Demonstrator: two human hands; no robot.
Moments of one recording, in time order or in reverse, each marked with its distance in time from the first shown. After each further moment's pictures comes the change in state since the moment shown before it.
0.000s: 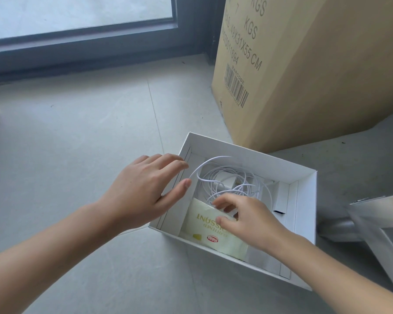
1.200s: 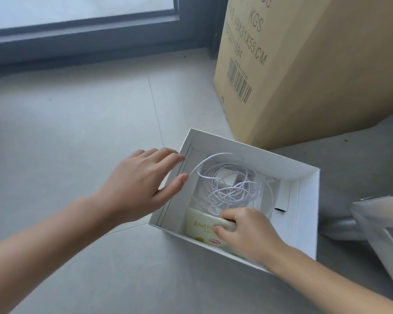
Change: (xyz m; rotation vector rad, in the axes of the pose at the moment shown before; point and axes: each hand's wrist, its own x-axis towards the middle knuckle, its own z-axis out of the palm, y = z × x) left_hand 0.001 -0.009 0.000 0.036 -0.020 -0.020; right_hand -0.016 0.000 0.020 -0.042 -0.011 0.078
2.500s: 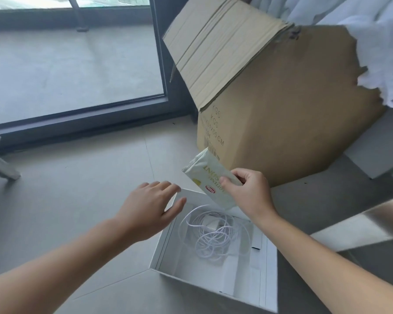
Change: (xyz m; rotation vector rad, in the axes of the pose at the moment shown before) left_hand 0.044 0.030 -0.080 0.094 -0.084 -0.067; right_hand 0.028 -0.071 -0.159 0.473 0.582 -0.061
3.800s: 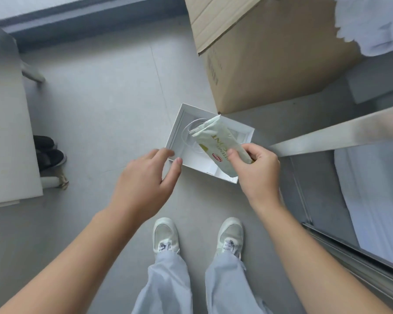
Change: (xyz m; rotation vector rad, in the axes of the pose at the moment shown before) left_hand -0.148 0.124 -0.164 -0.418 -0.151 -0.451; right_hand -0.160 -0.141 -0.103 -0.081 0.003 0.344
